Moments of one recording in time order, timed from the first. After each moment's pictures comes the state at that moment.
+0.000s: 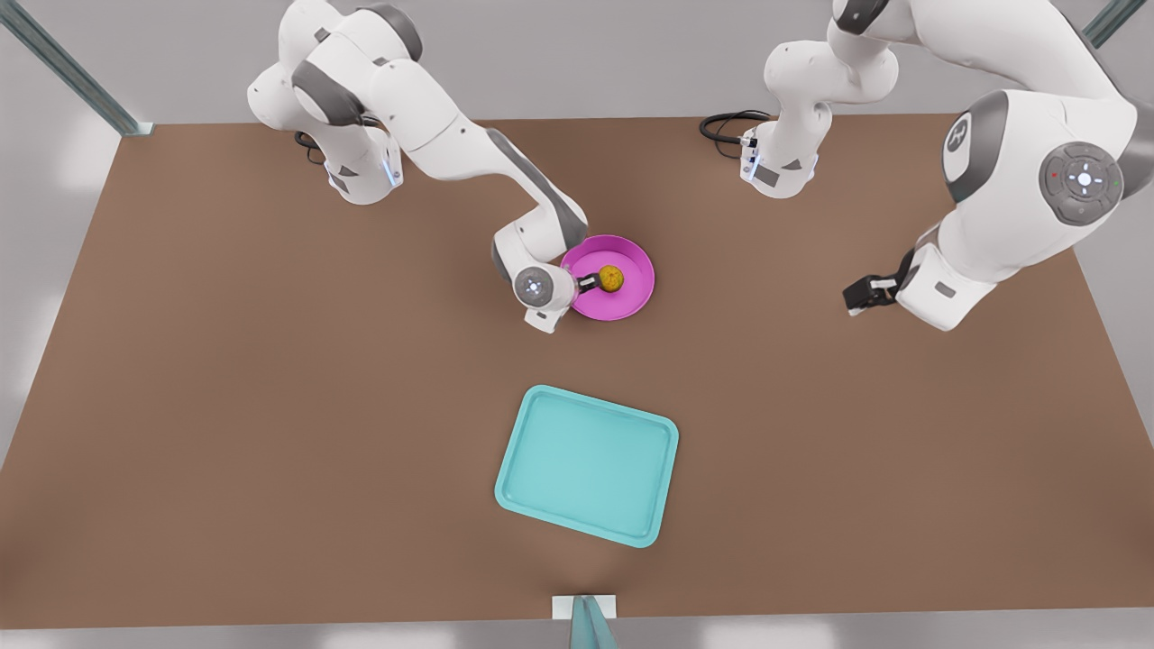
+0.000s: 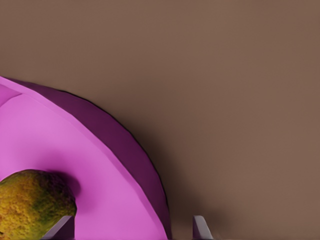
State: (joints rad) left arm -0.13 0.26 -0.04 -1.19 0.00 1.34 -0.28; right arm 0.80 0.67 0.08 -1.81 0.56 2.27 0.19
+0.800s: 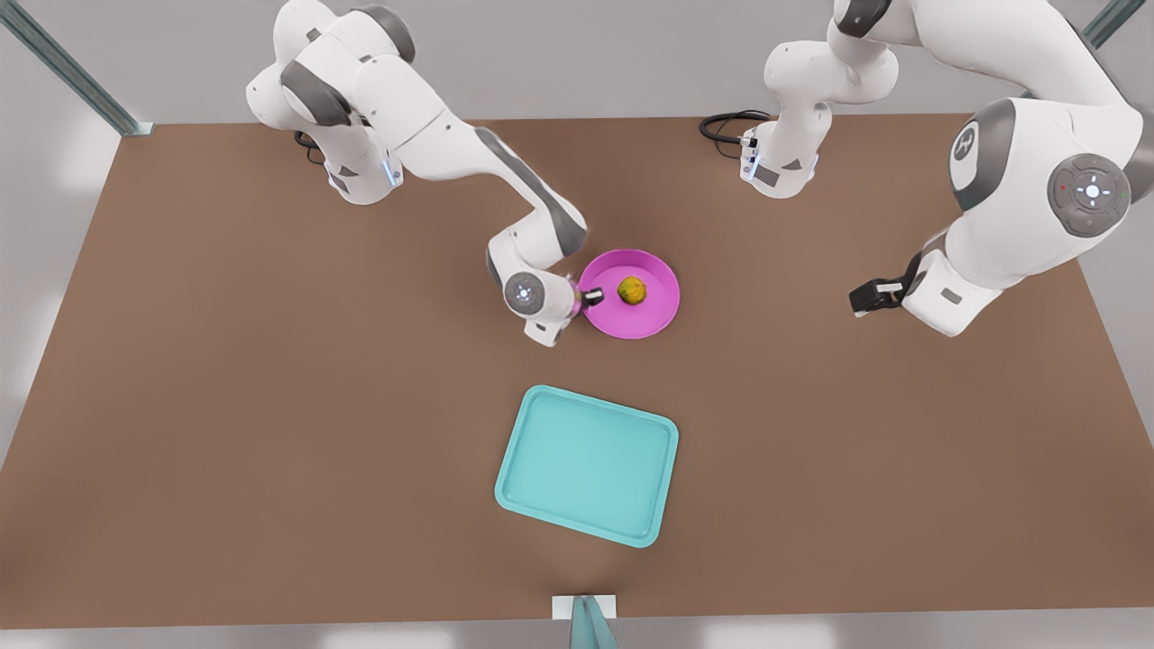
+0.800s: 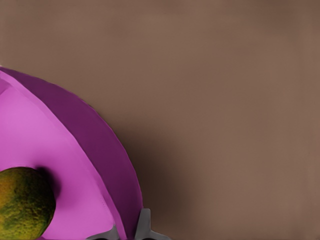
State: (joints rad) left arm -0.13 0.27 -0.02 -1.19 -0.01 1.33 -0.26; right arm 0.73 0.64 0.08 -1.69 0.57 2.26 0.20
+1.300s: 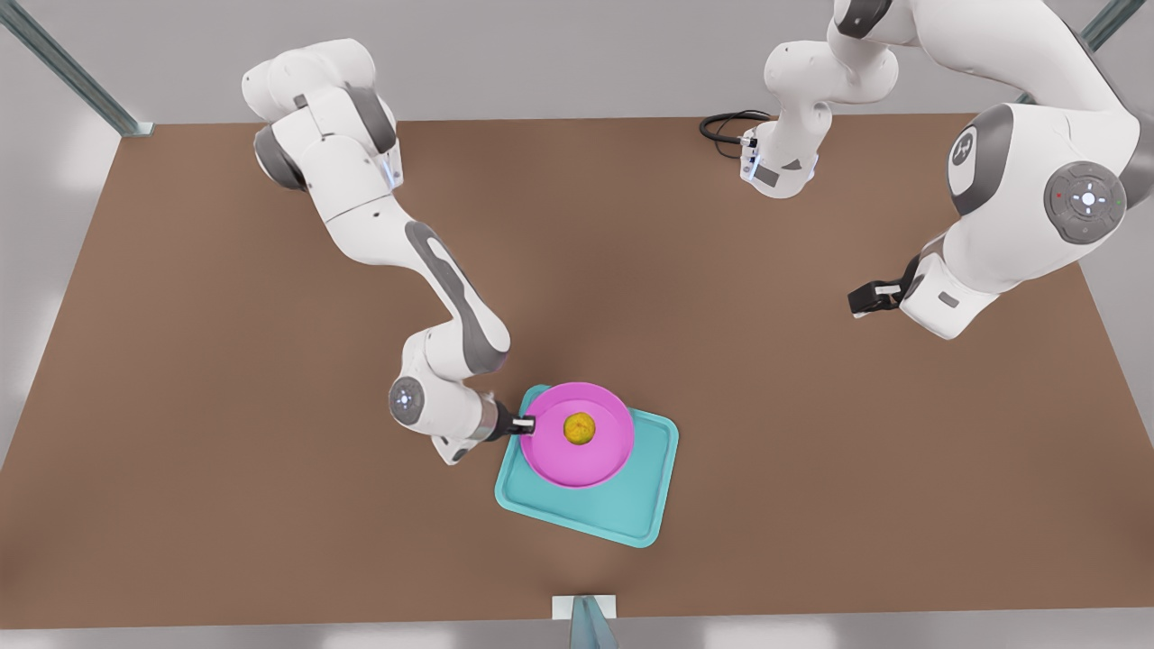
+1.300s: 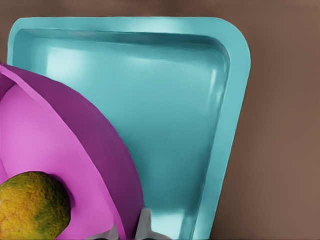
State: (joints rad) left arm -0.13 0.27 -0.02 -1.20 -0.01 1.33 -0.25; right arm 0.43 0.91 0.04 -1.25 0.56 2.27 0.19
